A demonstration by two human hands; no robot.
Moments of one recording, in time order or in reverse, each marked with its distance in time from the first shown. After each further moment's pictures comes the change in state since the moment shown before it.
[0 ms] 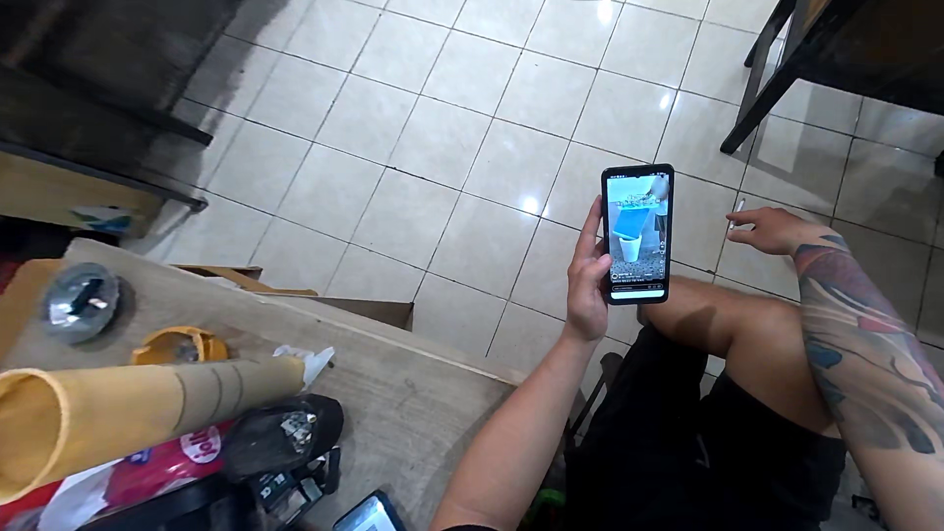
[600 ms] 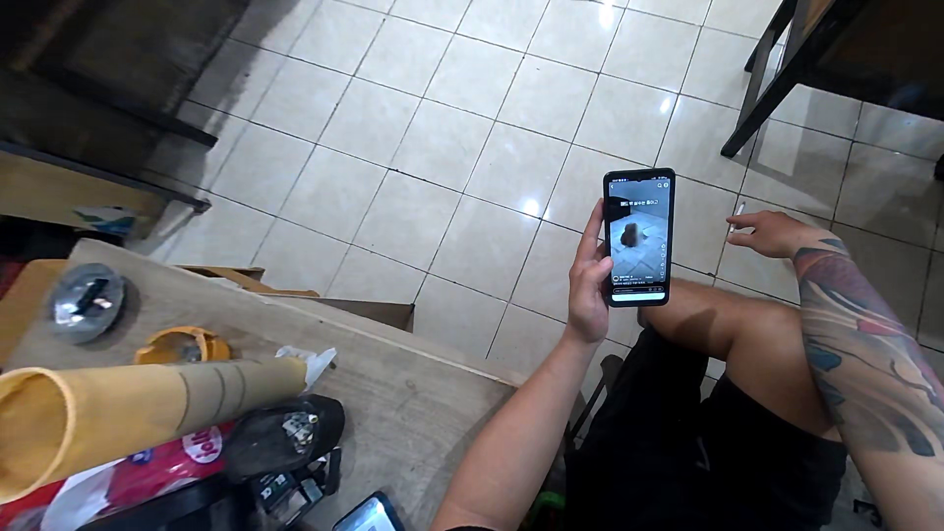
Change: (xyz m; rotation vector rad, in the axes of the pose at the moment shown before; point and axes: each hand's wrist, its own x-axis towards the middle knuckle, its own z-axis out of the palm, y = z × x) left_hand 0.001 -0.001 0.000 -0.018 0.004 0.004; right_hand 0.001 0.001 0.000 -0.008 -0.007 -0.016
